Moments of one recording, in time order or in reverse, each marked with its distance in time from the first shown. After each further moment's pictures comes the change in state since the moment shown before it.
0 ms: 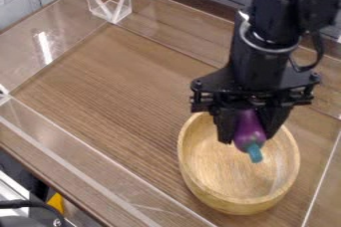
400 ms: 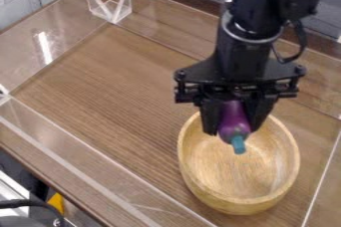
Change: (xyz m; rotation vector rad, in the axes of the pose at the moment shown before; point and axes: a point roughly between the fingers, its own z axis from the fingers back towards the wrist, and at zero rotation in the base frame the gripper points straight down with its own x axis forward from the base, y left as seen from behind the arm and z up) arm 0.005 0.011 0.003 0.002 -0.015 -0.014
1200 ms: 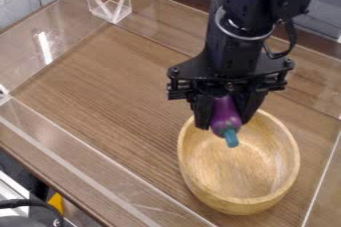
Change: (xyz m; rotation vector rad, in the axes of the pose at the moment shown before) arm 0.009 0.005 -0.001 0.027 -0.040 0.079
